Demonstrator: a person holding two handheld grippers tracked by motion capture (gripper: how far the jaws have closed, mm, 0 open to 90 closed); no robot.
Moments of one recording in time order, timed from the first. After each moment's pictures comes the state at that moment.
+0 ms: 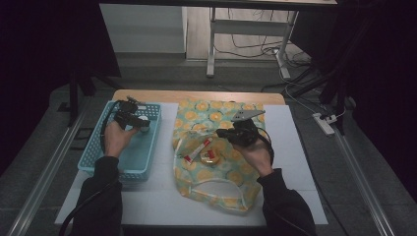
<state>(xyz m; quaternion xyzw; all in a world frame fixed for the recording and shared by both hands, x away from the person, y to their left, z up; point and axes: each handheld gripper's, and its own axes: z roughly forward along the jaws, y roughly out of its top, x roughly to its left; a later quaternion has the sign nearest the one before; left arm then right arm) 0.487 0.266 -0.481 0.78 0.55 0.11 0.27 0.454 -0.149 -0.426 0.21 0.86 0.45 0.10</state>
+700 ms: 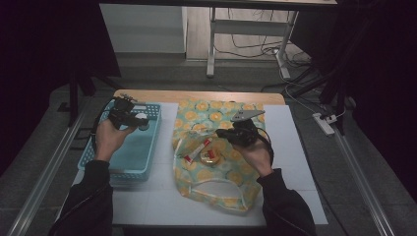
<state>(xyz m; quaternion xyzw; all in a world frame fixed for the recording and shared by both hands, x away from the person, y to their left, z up) 0.457 0.263 -0.442 0.80 0.51 0.12 0.29 0.453 -0.148 -0.427 0.21 0.86 0.45 0.10</state>
